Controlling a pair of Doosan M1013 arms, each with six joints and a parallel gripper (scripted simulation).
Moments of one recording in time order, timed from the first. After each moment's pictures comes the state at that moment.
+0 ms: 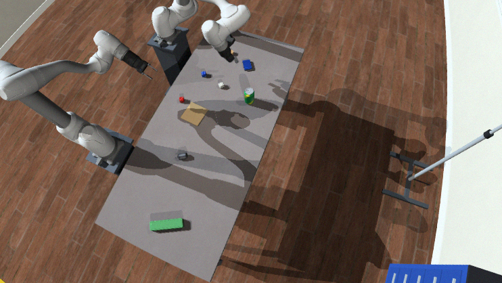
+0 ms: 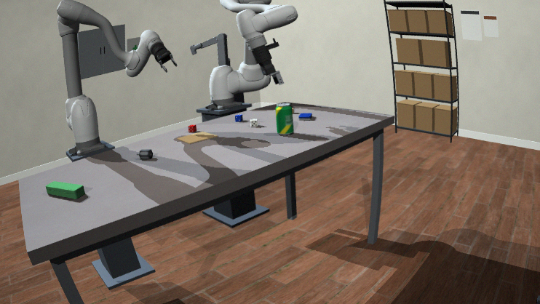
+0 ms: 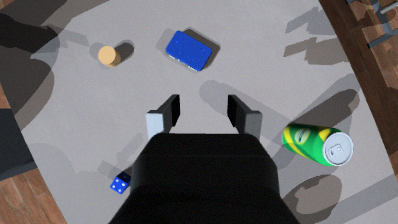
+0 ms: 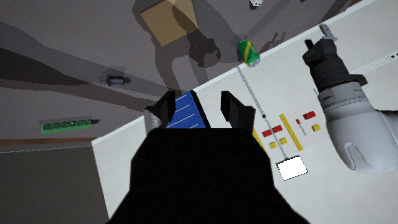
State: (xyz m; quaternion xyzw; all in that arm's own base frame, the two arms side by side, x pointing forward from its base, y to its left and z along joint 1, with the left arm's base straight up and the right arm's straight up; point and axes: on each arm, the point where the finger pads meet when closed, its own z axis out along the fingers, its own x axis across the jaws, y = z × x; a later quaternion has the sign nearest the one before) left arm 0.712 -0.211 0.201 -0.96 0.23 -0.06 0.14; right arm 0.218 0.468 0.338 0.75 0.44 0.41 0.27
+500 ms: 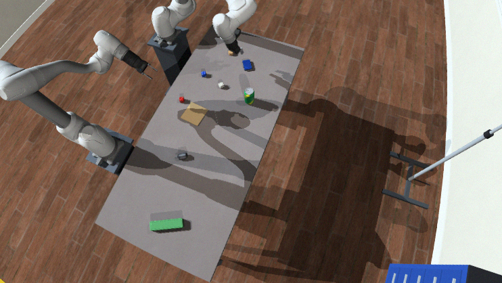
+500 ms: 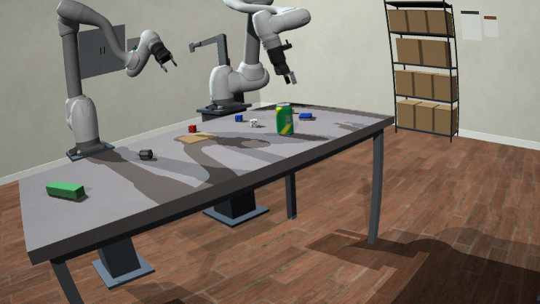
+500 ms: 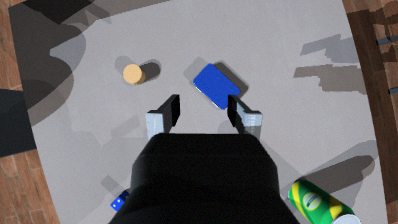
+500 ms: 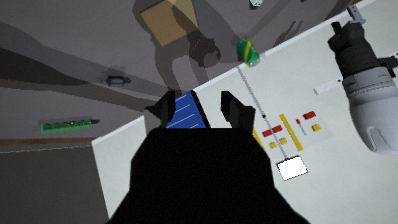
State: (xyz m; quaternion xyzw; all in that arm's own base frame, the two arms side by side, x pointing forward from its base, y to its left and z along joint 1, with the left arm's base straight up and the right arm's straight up) left arm 0.708 -0.123 0.191 -0.98 0.13 -0.03 0.14; right arm 0.218 0.468 0.338 0.75 0.44 0.41 0.27
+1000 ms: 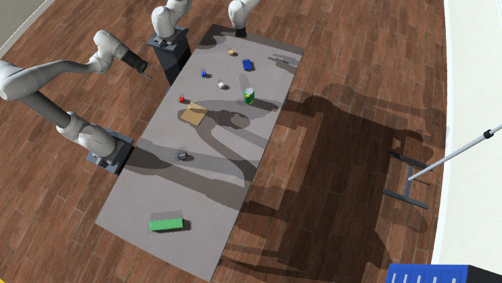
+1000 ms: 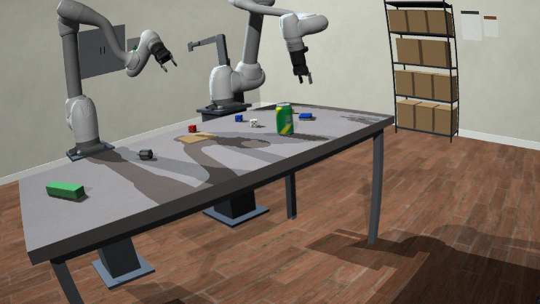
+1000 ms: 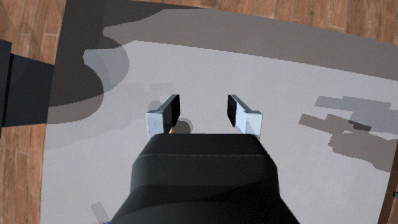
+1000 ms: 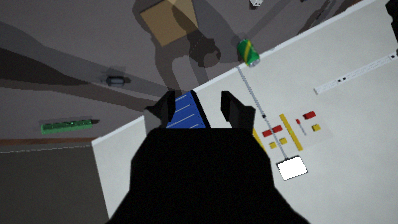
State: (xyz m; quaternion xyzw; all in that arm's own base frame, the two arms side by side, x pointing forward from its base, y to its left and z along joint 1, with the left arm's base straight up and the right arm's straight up) left arm 0.666 0.039 0.175 -0.99 -0.08 0.02 0.14; right arm 0.218 0.468 0.338 0.75 0.44 0.41 0.27
